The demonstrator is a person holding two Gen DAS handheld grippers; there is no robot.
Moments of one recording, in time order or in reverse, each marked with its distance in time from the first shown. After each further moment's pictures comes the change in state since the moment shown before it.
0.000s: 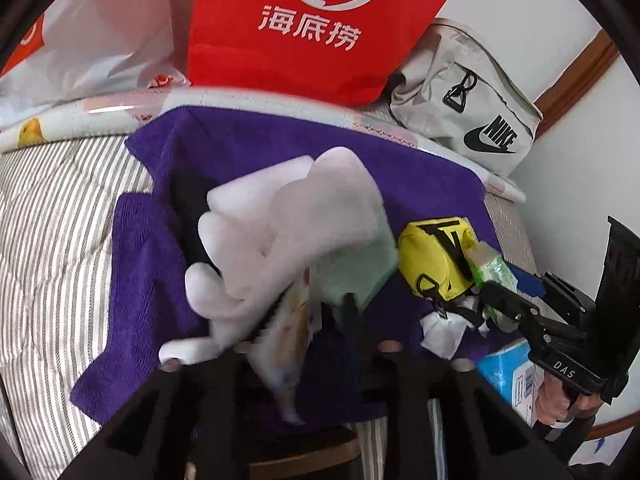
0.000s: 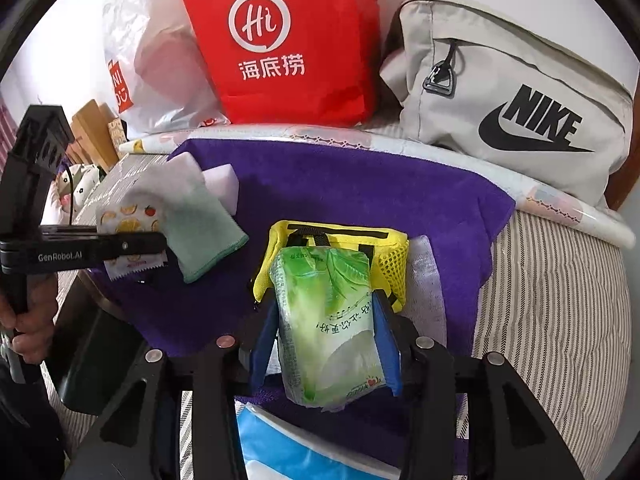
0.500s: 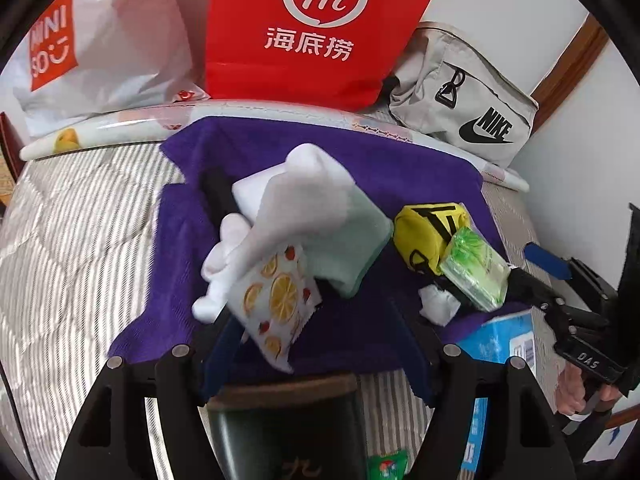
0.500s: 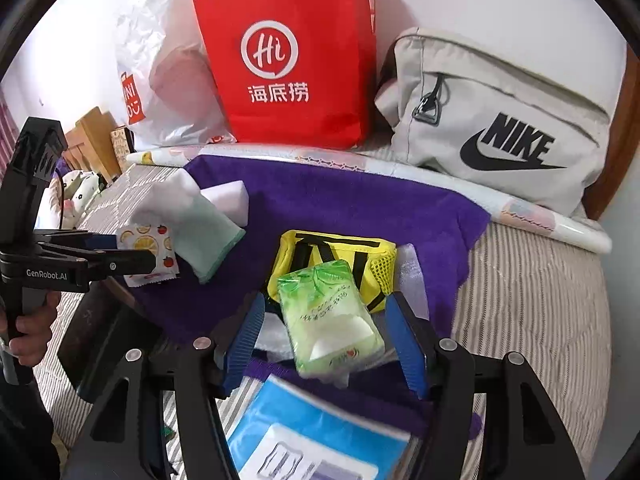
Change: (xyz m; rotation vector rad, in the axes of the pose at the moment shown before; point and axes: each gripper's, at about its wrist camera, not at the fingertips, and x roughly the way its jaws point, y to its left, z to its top) left arm -0.039 -0.010 -0.022 0.038 -0.026 0.085; right arm -0.040 0.013 -0.006 -0.013 -0.062 -0.044
